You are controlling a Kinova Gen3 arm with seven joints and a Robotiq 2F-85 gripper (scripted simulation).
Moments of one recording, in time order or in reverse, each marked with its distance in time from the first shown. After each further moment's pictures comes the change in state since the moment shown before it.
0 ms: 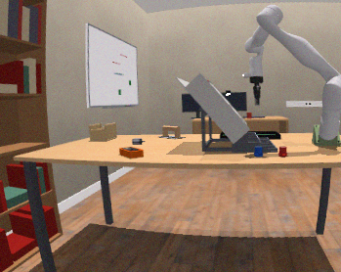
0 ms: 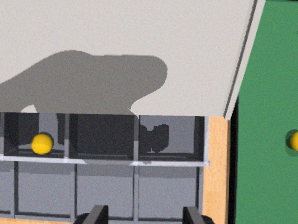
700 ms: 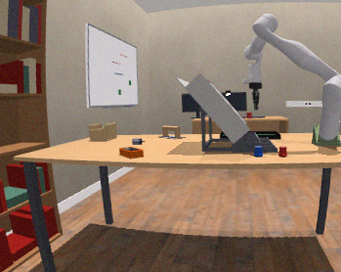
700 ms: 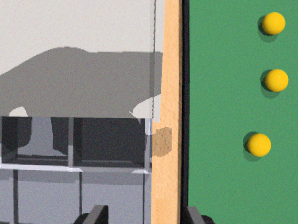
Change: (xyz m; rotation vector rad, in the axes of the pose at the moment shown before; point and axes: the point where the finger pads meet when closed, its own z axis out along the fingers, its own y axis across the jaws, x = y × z) arm 0.003 0.062 0.028 -0.002 0.000 0.007
